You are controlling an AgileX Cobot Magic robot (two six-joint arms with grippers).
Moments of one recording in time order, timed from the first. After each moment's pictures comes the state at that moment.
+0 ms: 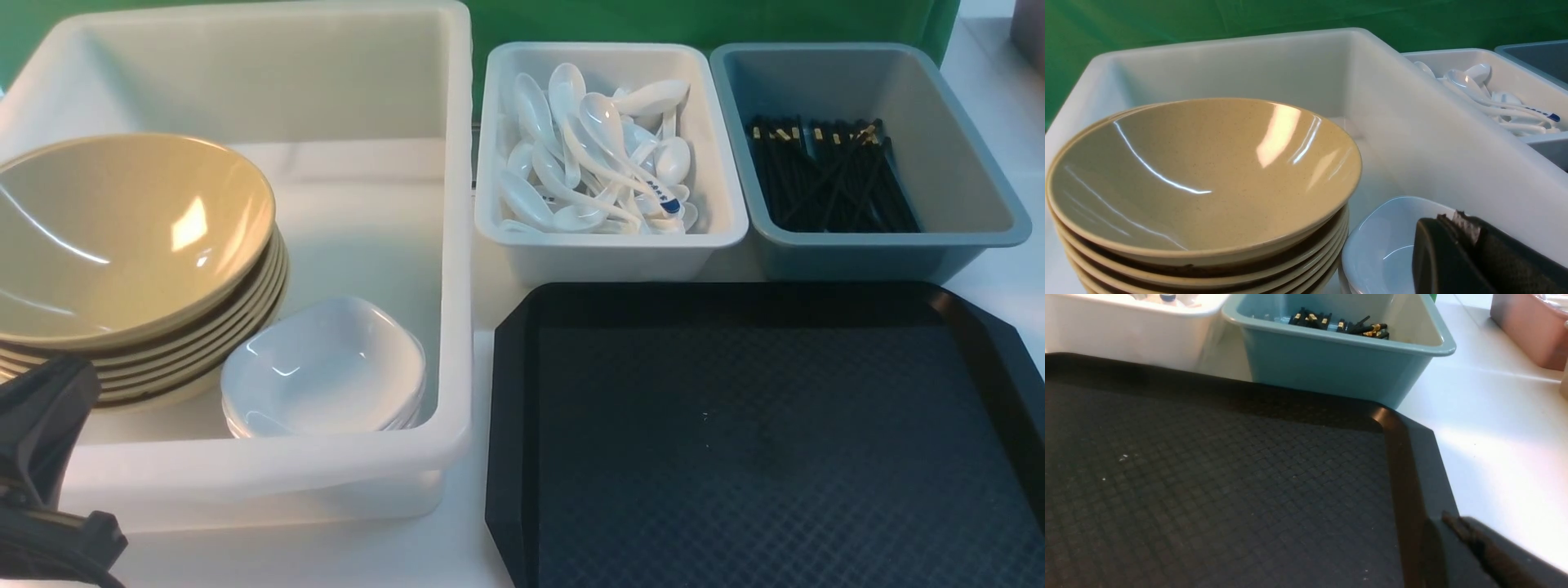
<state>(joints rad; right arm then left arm) 0.00 -0.01 0.03 -0.05 0.32 -0.05 -0.04 0.32 -0.28 -0.60 0.25 0.61</state>
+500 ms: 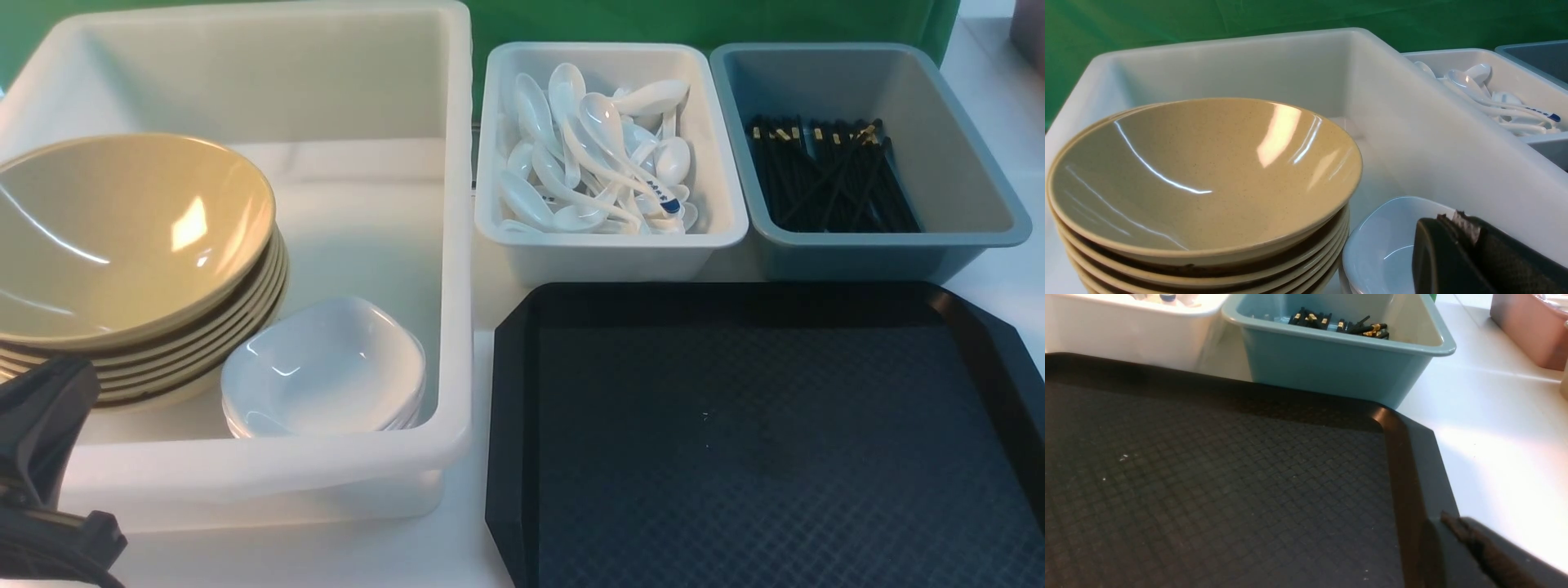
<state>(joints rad) 0.00 -0.01 0.03 -0.05 0.32 -0.05 -0.04 0.32 -0.28 -0.60 0.25 0.61</state>
